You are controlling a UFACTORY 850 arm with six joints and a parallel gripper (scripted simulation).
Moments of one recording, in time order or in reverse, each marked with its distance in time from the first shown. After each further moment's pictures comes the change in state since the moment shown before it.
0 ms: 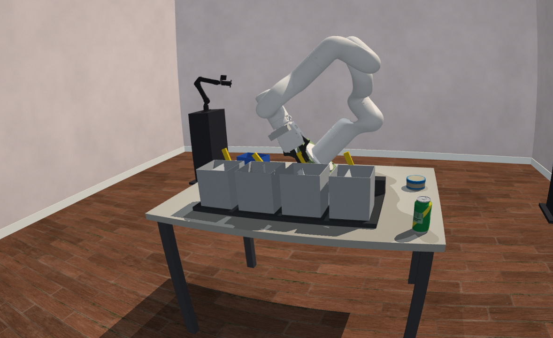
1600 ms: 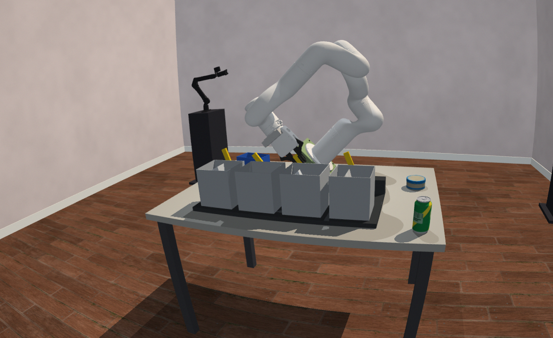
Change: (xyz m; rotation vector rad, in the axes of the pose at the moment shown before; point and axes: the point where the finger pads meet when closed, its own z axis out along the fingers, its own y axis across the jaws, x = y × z) arm 0.000 0.016 0.001 0.164 -0.001 0.000
